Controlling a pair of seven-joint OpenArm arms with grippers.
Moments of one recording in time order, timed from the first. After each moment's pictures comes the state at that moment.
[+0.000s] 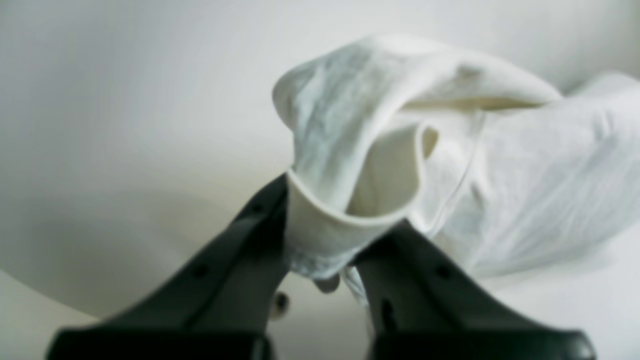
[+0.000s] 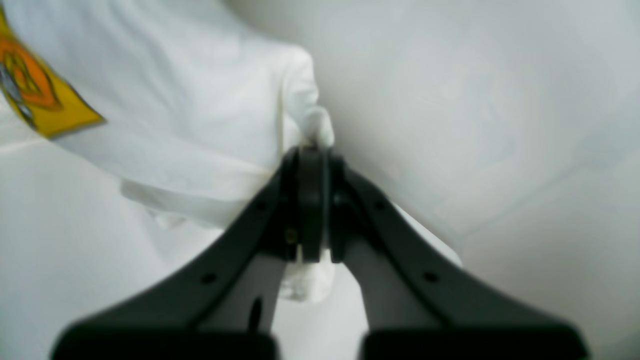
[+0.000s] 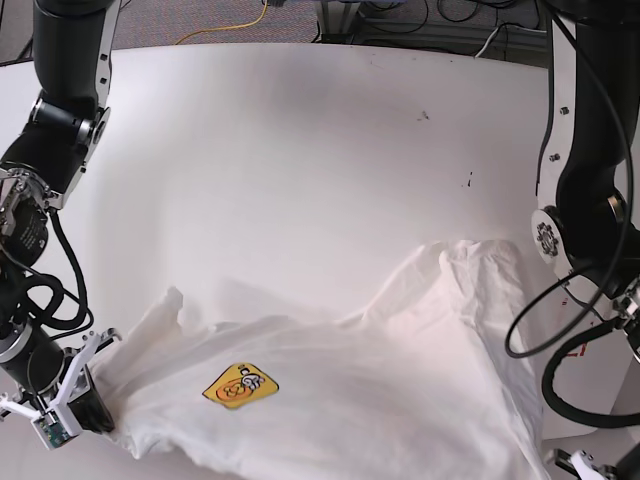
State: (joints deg) left arm -63.7 -13.6 -15.0 96.7 -40.2 -41.9 84.6; right arm 38.1 28.2 13.4 104.7 37.6 40.2 -74.8
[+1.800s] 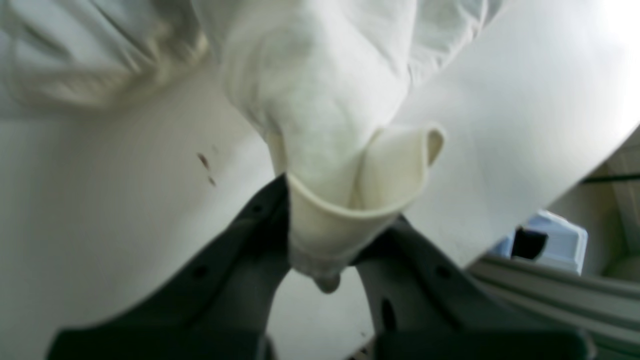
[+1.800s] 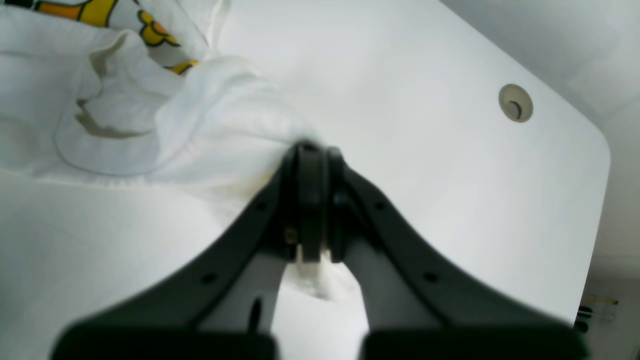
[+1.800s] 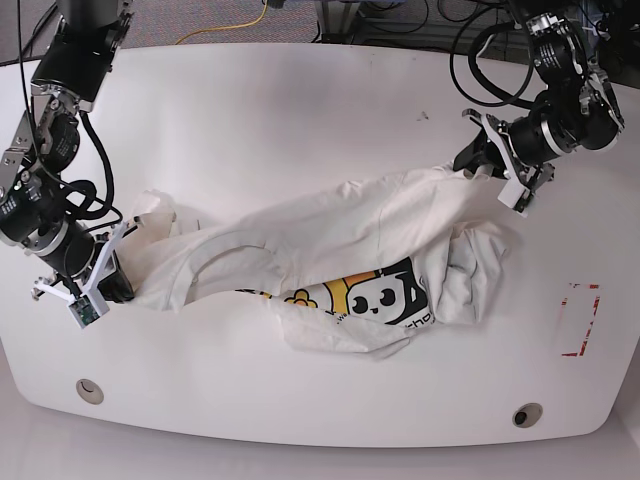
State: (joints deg) left arm 10.8 -8.4 -26.1 110.5 -52.2 -41.9 84.2; right arm 11.3 26.0 20.7 107.9 36.7 40.2 -72.4
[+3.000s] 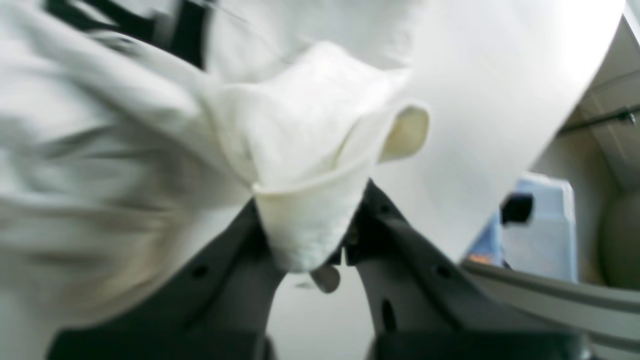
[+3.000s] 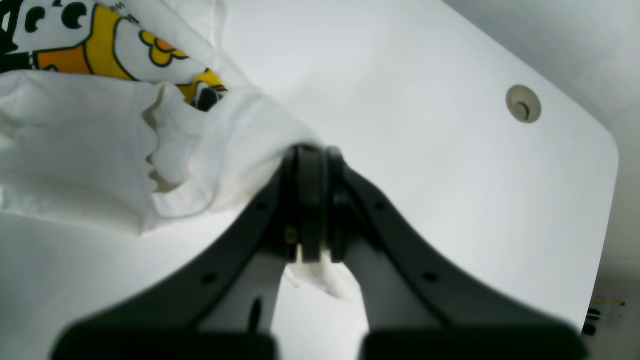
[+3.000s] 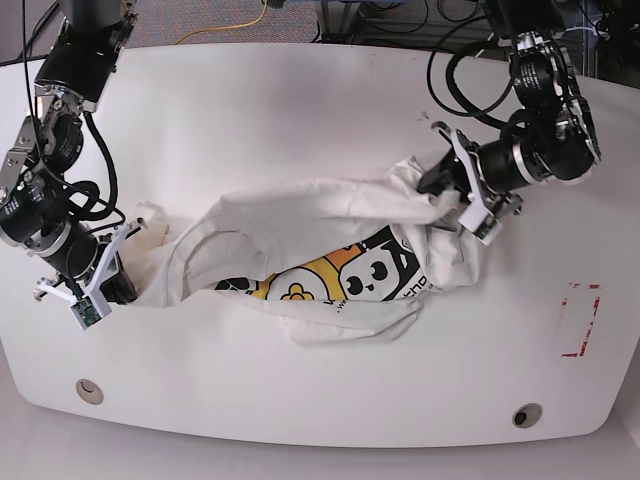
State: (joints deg) left arm 2.1 -8.1 -16.4 110.7 -51.5 -41.9 84.4; right arm 11.7 25.0 20.7 107.9 36.5 40.2 -72.5
